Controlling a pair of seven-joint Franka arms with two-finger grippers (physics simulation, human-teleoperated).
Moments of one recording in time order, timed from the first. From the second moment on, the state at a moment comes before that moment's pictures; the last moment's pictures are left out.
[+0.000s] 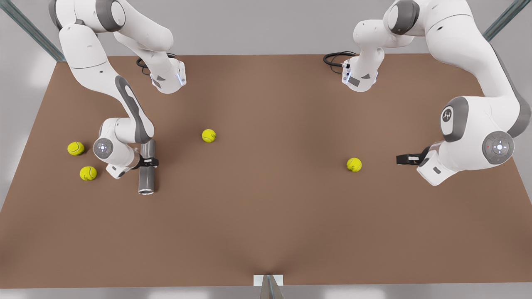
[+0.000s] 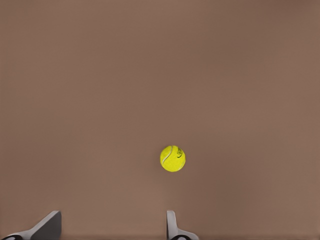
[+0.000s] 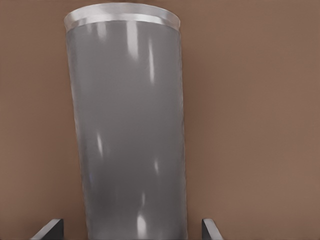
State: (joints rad) left arm -0.06 0.41 0.01 -1.24 -0.03 1.40 -0.02; right arm -0.24 0.36 0.19 -2.25 -0.09 2.47 -0.06
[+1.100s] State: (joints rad) left arm -0.06 0.43 0.01 -1.24 -0.03 1.39 -0.03; right arm -0.23 0.38 0.30 -2.03 0.09 2.27 -0.38
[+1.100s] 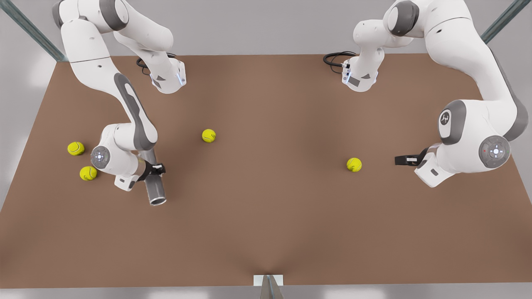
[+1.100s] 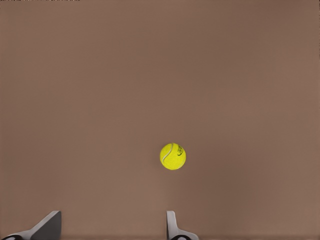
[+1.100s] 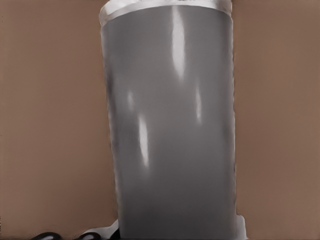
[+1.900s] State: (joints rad) left arm -0.06 0.43 0.01 -1.24 -0.03 1.39 -0.03; right arm 0.27 0.40 0.30 -1.68 -0.10 2.11 -0.24
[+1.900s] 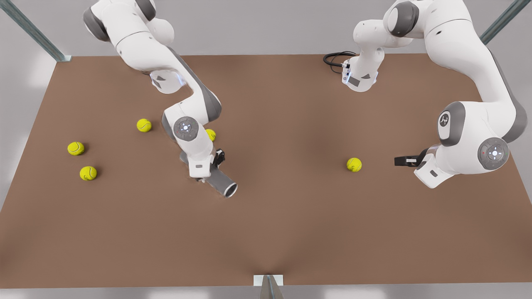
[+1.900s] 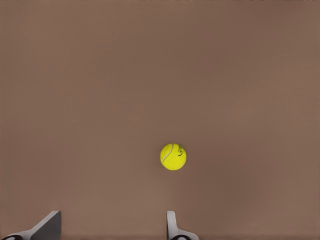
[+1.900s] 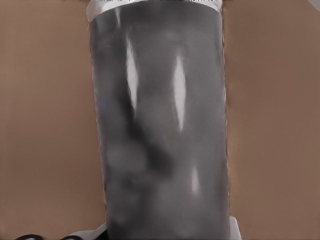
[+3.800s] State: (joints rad) left arm -0.06 0.46 0.02 -1.27 -0.03 1.39 -0.03; right arm 0.63 1.10 0.23 -1.06 -0.31 2.05 -0.57
